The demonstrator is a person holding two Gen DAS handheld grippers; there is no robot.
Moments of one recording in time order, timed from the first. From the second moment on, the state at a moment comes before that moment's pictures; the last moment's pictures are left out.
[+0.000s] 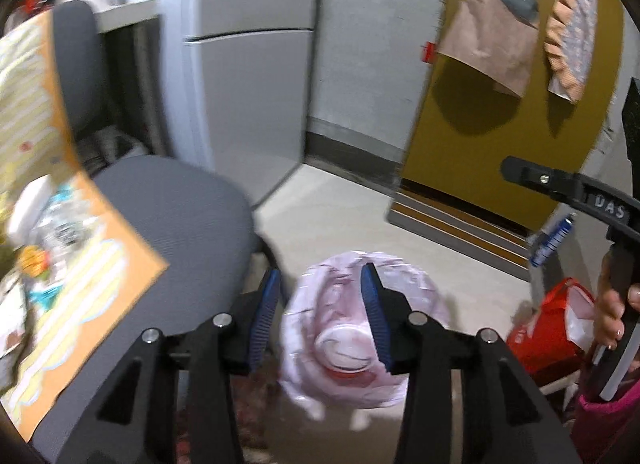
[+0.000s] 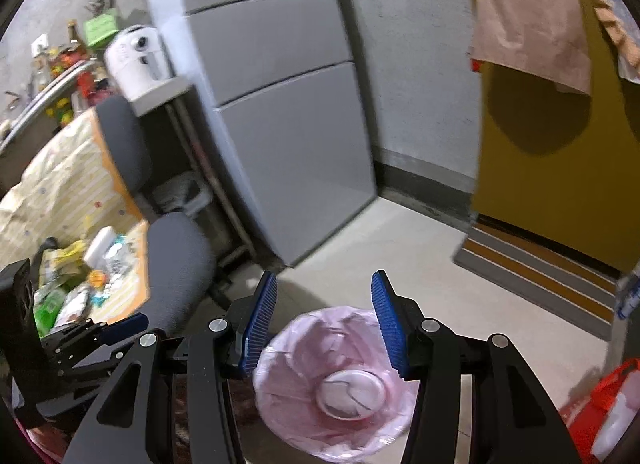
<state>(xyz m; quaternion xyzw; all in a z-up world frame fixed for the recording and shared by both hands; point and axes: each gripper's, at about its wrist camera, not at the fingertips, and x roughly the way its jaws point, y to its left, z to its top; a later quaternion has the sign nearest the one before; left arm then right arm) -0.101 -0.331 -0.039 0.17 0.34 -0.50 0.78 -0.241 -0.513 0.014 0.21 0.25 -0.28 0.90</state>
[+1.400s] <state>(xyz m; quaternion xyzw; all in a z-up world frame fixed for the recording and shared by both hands) 0.098 0.022 0.029 0.04 0.32 -0.10 0.94 0.142 -0.261 0.034 0.20 0.38 0.06 0.90</state>
